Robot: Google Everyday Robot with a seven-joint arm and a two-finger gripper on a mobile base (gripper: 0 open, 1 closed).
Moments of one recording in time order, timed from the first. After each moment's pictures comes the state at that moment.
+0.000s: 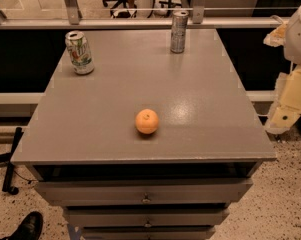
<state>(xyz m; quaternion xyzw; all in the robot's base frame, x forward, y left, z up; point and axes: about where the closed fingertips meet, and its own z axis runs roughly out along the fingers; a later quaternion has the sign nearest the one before) 0.438 -0.217 0.976 -0.60 0.78 -0.03 0.16</state>
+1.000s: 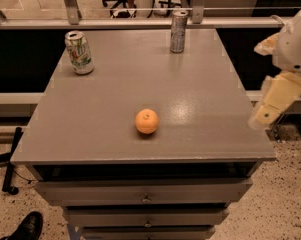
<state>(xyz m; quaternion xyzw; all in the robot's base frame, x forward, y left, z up) 0.466 -0.213 0.946 -0.58 0.79 0.02 0.20</state>
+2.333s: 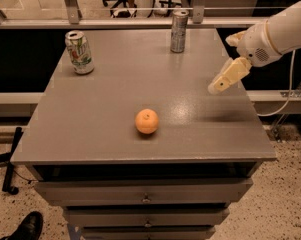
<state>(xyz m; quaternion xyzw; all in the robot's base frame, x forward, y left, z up) 0.616 -0.192 0.897 -0.52 0.77 0.12 0.35</state>
